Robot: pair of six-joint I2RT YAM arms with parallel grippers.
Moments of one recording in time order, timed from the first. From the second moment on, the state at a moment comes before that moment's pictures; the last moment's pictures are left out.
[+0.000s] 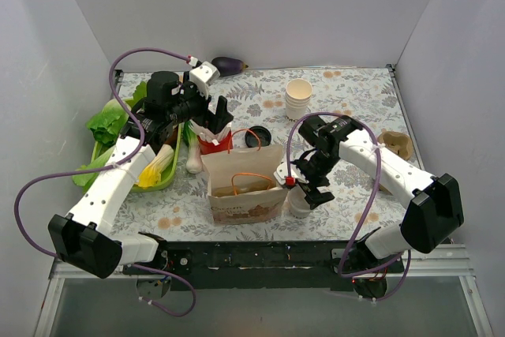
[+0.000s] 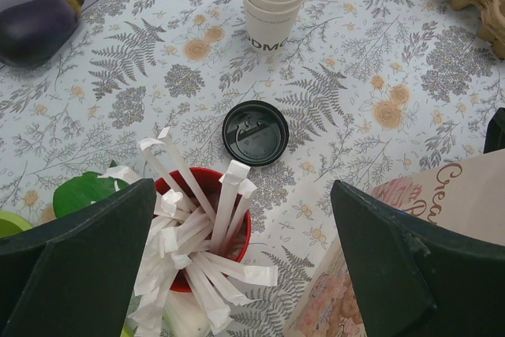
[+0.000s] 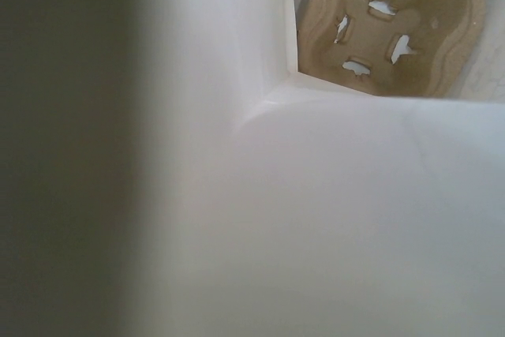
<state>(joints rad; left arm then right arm) -0.37 1.27 1.30 -0.42 0.40 0.13 0.65 1.44 1.21 -1.35 -0.64 -1.45</state>
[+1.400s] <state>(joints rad) -0.37 1.27 1.29 -0.42 0.41 0.12 0.66 1.40 1.17 -1.32 -0.59 -1.49</state>
